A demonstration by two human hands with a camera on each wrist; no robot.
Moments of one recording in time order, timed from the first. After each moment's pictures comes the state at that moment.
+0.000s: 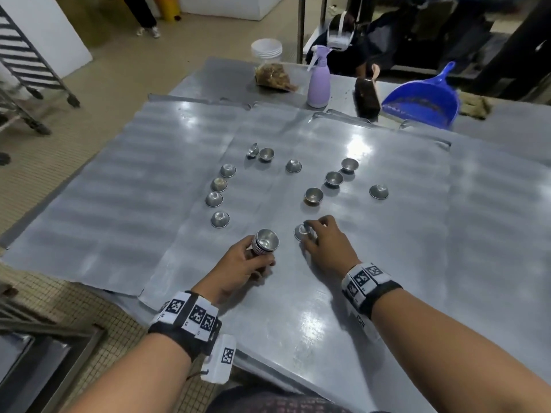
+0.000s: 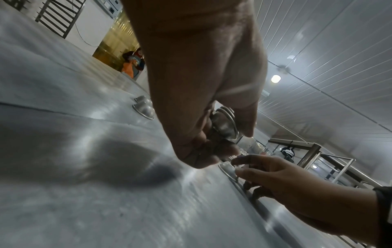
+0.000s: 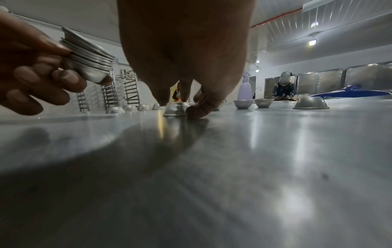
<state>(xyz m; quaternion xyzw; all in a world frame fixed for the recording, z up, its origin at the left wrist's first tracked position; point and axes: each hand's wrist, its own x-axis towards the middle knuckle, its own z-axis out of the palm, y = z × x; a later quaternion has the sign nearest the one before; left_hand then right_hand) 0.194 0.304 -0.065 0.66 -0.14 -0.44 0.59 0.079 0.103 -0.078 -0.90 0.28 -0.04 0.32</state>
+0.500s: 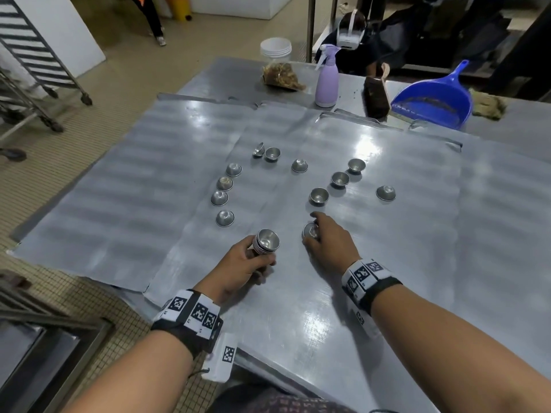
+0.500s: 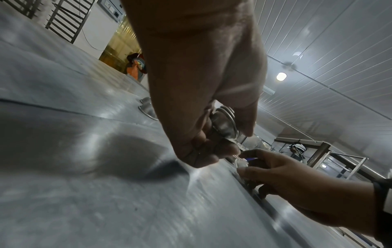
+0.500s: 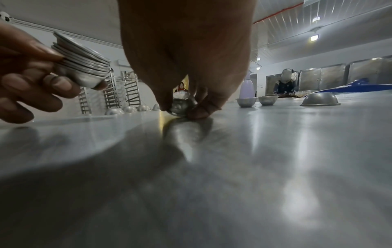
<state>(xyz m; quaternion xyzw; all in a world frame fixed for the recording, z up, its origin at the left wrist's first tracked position) 0.196 0.305 -0.070 0.66 -0.12 -0.43 0.61 0.089 0.098 -0.082 -0.90 0.29 -0.04 0.33</state>
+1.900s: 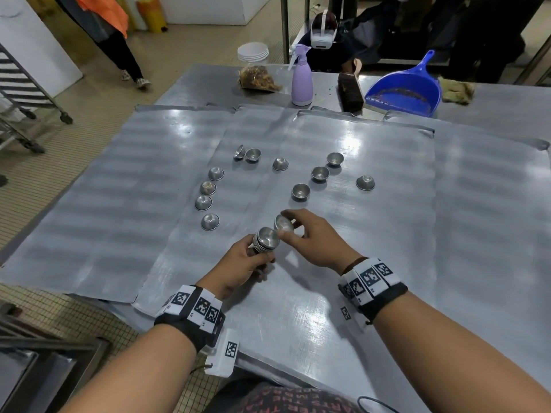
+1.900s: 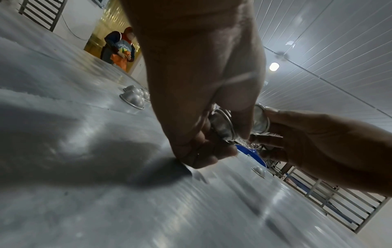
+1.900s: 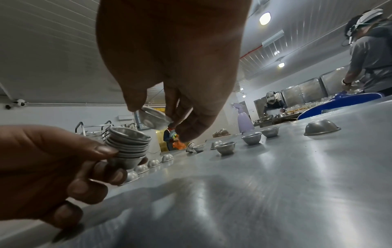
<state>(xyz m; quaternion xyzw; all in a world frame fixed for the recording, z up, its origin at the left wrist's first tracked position) 0.184 0.283 -0.067 0.68 -0.16 -0.45 0.56 0.070 0.110 -0.039 -0.86 0.18 -0.10 0.46</state>
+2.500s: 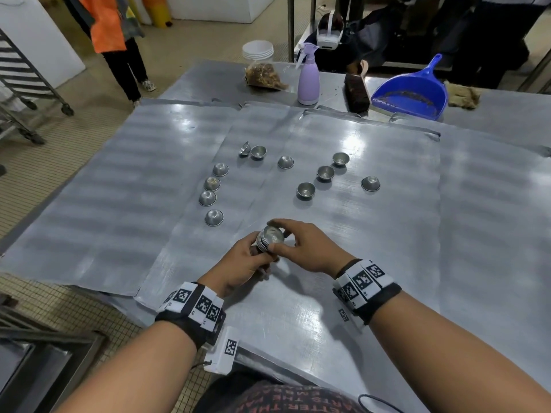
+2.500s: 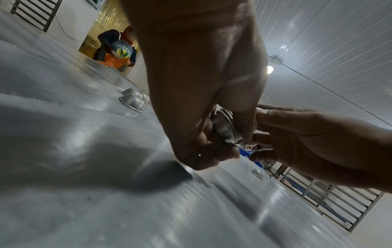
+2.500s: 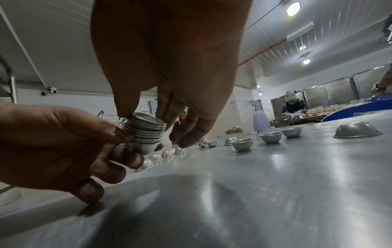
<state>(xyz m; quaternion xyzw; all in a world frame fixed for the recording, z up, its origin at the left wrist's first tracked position) 0.190 0.293 -0.067 0.67 -0.20 -0.46 0.54 0.080 0.129 -0.043 -0.89 0.12 -0.04 0.43</state>
